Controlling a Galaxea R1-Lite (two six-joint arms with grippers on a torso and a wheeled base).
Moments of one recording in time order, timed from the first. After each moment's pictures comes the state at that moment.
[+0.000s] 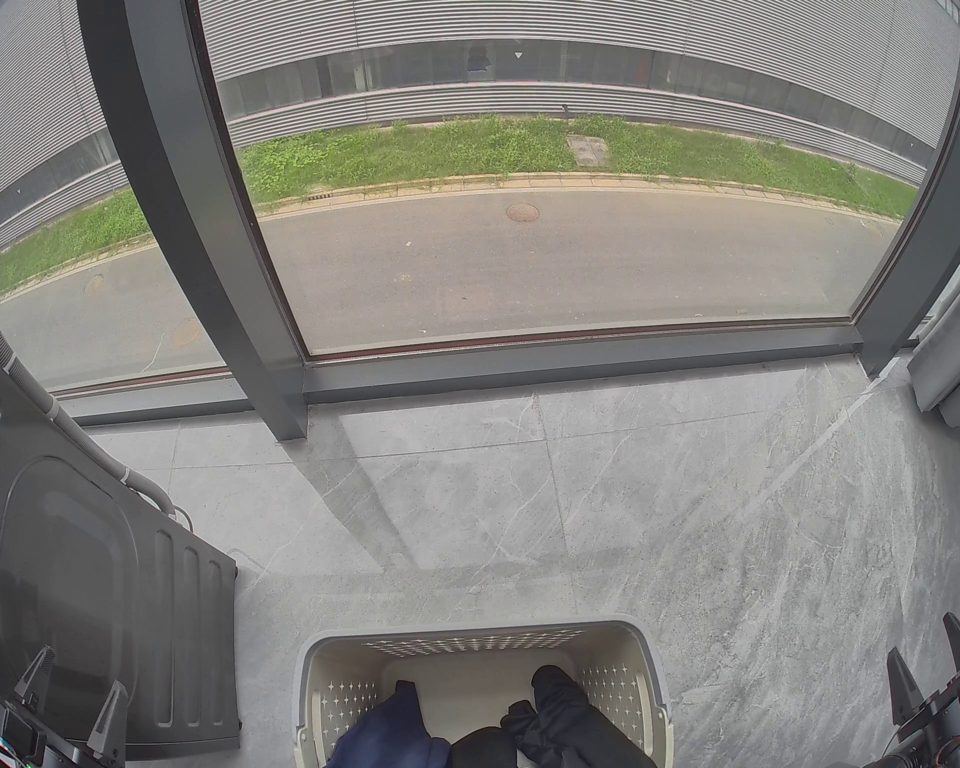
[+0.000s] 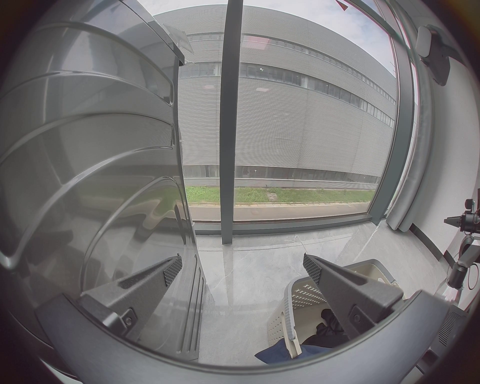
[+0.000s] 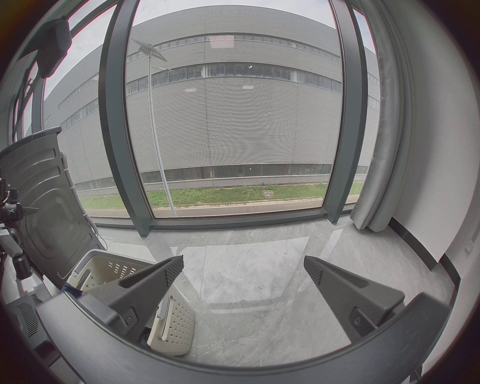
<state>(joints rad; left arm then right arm) -0.01 0.02 -0.02 0.00 0.01 -0.06 0.00 0.02 -0.02 0.00 0.00 0.00</state>
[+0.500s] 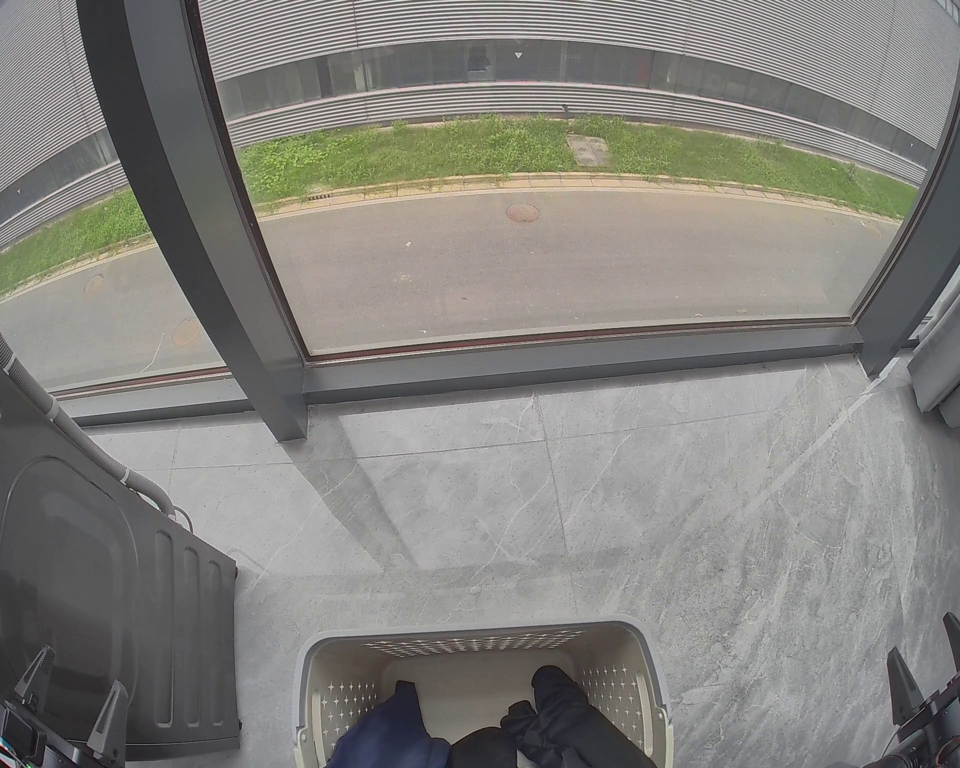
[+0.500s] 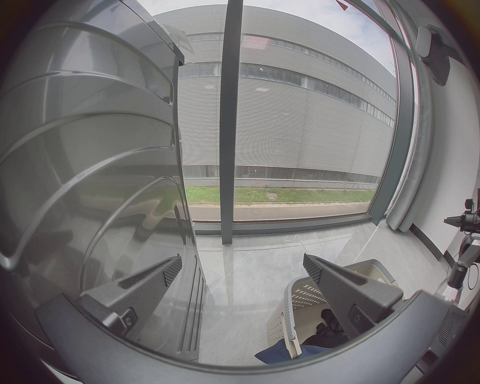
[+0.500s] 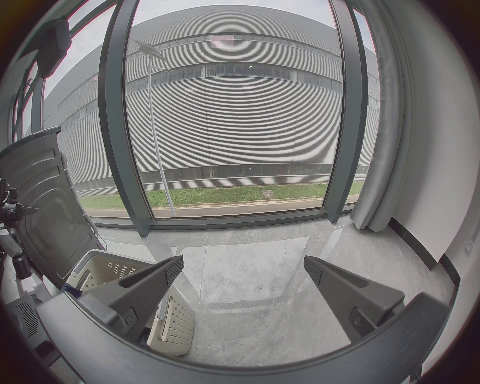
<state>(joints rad) -0.01 0.02 -0.02 0.00 0.01 -0.06 0.00 0.02 -0.02 0.00 0.00 0.00</state>
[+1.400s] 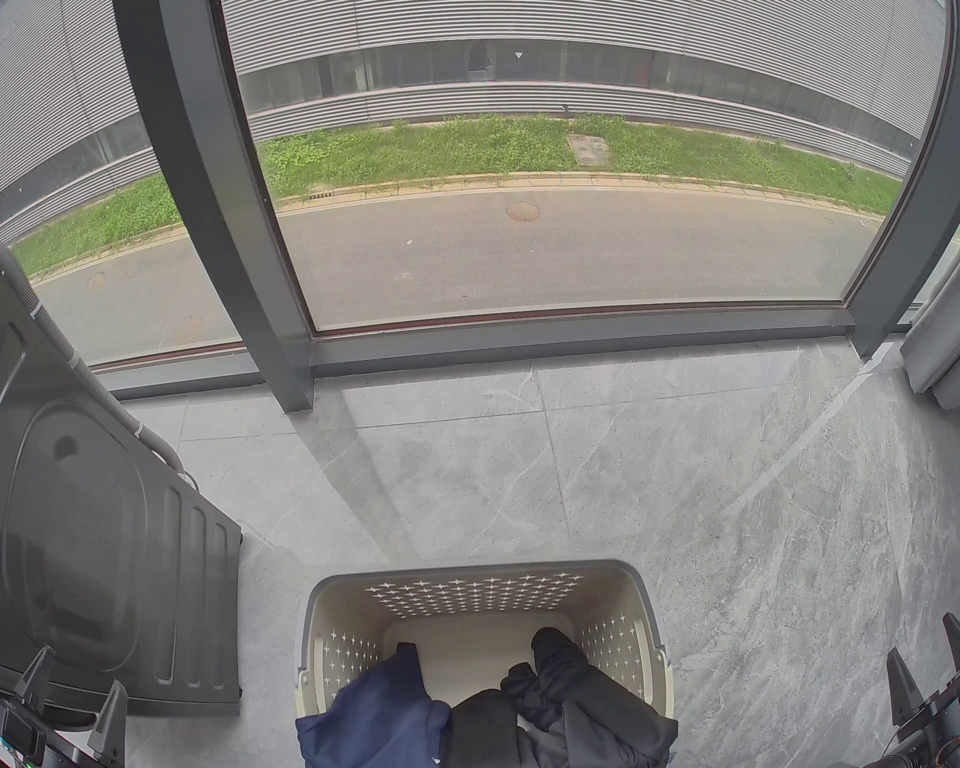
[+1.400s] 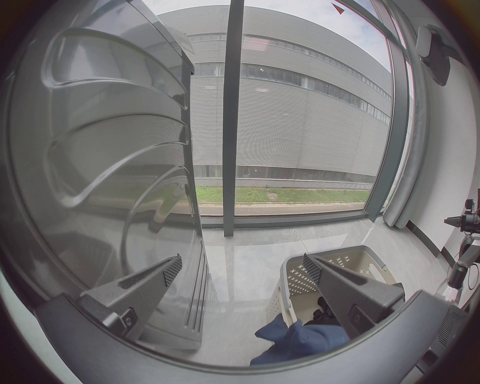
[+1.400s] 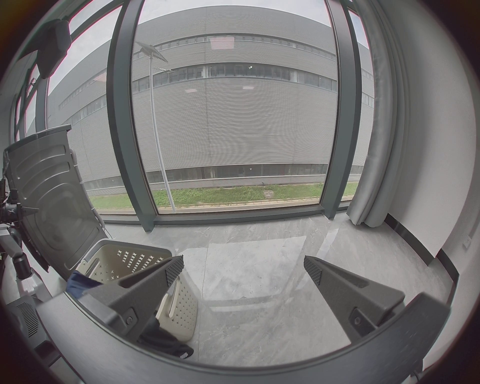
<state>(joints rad) -0.01 0.02 -0.02 0.00 0.01 -0.06 0.00 0.02 -0.02 0.00 0.00 0.00</state>
